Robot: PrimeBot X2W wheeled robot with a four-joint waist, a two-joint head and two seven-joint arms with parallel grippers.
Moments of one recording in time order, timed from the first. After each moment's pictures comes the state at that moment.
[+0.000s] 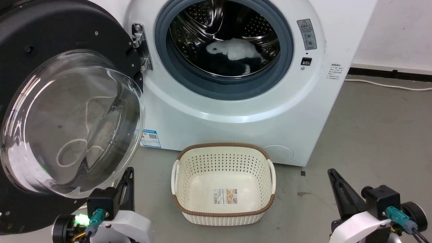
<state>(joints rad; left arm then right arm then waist) 0.00 0.05 0.00 0.00 0.00 0.01 0.00 0.01 -0.05 0.00 0.00 0.00 0.13 0.00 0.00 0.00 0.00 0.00</state>
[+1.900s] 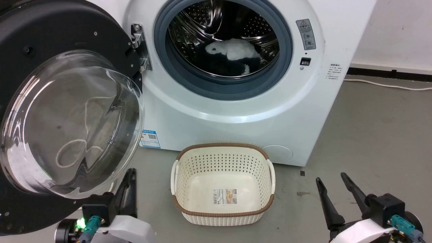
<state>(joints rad) 0.02 0.05 -0.02 0.00 -0.08 0.00 -0.06 0.04 -0.05 0.01 0.03 0.09 0.13 -0.06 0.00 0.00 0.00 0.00</state>
